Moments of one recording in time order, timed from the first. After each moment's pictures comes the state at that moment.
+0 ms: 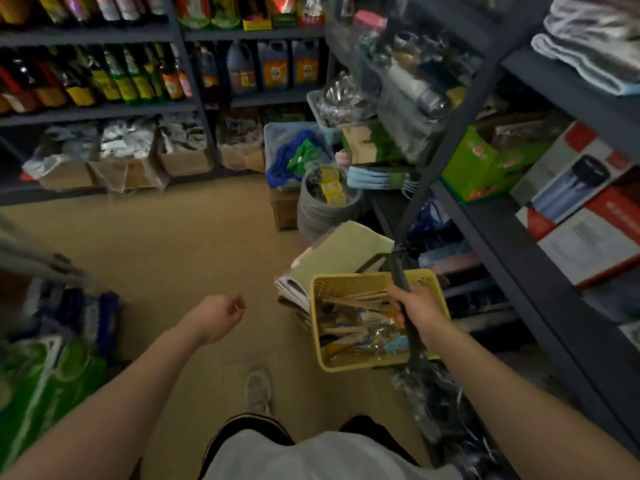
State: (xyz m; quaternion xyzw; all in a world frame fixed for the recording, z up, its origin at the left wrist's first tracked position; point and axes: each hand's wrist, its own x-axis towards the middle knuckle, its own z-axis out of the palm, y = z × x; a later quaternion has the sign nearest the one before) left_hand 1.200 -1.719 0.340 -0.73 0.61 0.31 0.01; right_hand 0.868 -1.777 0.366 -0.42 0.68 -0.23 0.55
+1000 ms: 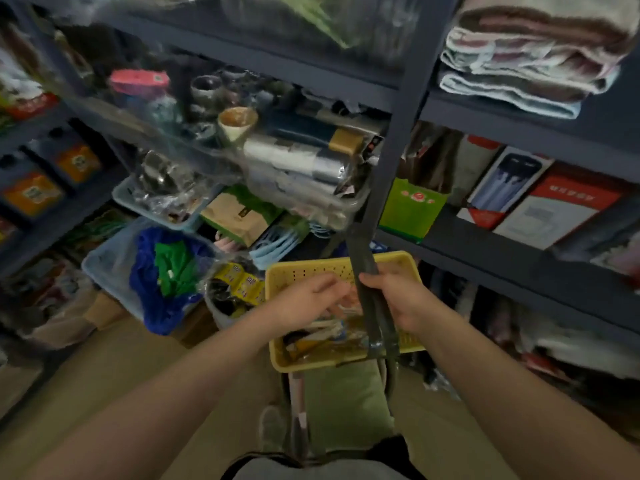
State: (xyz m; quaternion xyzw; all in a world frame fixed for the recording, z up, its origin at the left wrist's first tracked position) left_hand 1.087 -2.122 0.436 -0.29 0.73 0.62 0.05; right_hand 0.955 -2.032 0.438 -0.12 0.69 -0.46 0.54
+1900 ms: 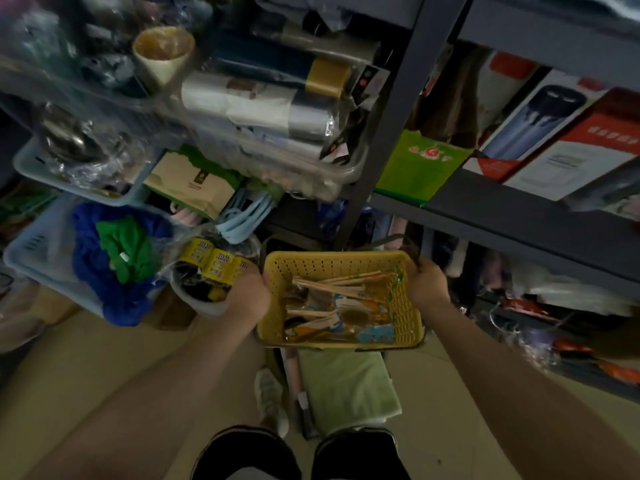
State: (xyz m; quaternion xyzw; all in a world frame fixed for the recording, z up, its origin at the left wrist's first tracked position) left_hand 1.089 -2.209 0.285 -0.52 0.77 0.36 0.09; right_hand 0.892 -2.023 0.311 -0.09 0.92 -0.28 0.27
